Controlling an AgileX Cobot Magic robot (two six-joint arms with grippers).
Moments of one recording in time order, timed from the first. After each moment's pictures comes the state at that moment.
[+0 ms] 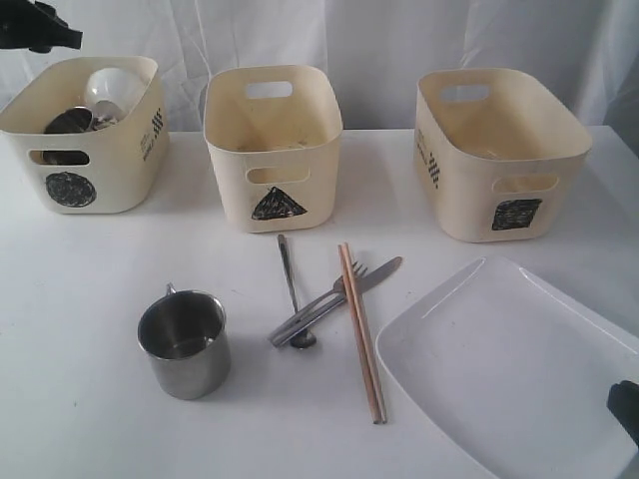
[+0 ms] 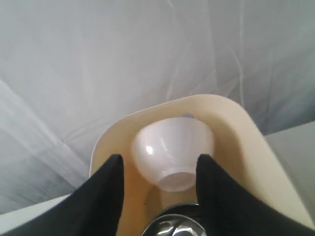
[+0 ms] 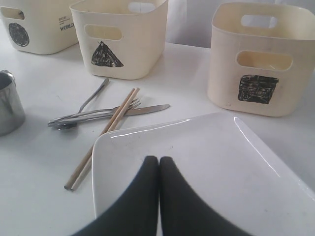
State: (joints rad) left arm 0.04 2.03 -1.84 -0.57 0.32 0.84; right arm 0.25 0.00 0.00 0.08 0.32 -0.07
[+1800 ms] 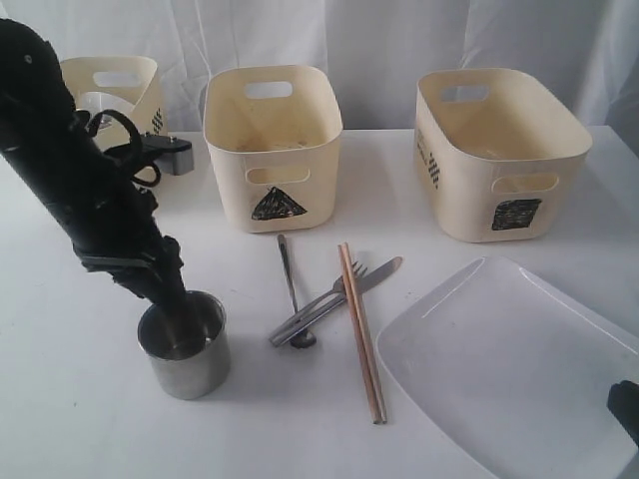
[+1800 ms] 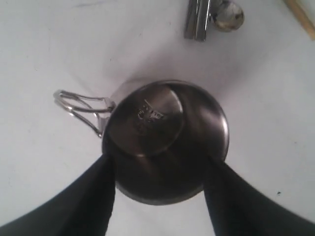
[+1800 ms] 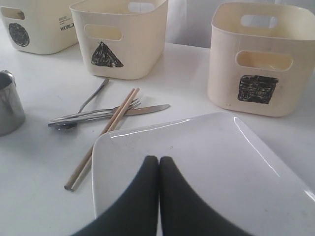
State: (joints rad) left arm -0.36 1.68 -1.24 -0.37 1.09 0.55; right arm 0.25 0.00 0.00 0.08 0.32 -0.07
